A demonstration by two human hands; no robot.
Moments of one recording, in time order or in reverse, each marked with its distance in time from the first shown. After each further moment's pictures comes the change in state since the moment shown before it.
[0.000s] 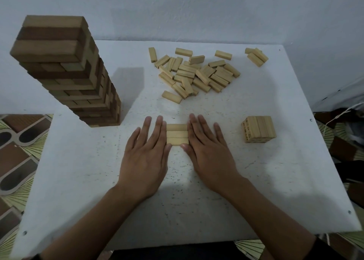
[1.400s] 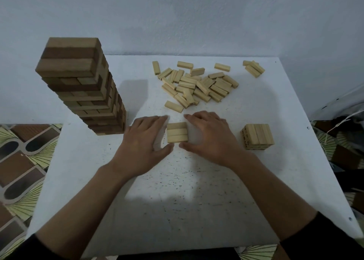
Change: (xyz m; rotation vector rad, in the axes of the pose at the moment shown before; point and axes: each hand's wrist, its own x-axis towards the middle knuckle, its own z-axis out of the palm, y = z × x) left_hand 0.041 -0.032 -0.032 -0.230 -0.035 0.033; right_hand 0.046 0.011 -0.065 0.214 -0.116 0.022
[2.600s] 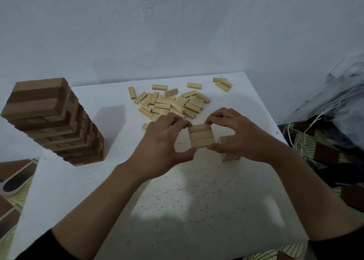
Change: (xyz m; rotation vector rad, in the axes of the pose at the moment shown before) left_hand 0.056 0.090 -0.025 -0.141 0.082 0.304; right_hand -0.042 0.080 -0.084 0.285 0.056 -0.078
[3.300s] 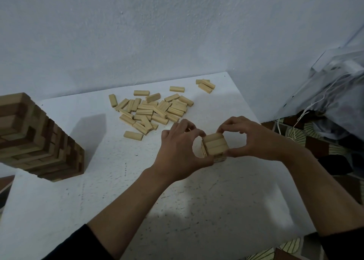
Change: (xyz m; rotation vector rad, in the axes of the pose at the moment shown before) left_hand 0.040 0.050 0.056 -0.071 -0.080 -0.089; right_hand -0.035 0.072 -0.031 0.031 -0.110 0.136
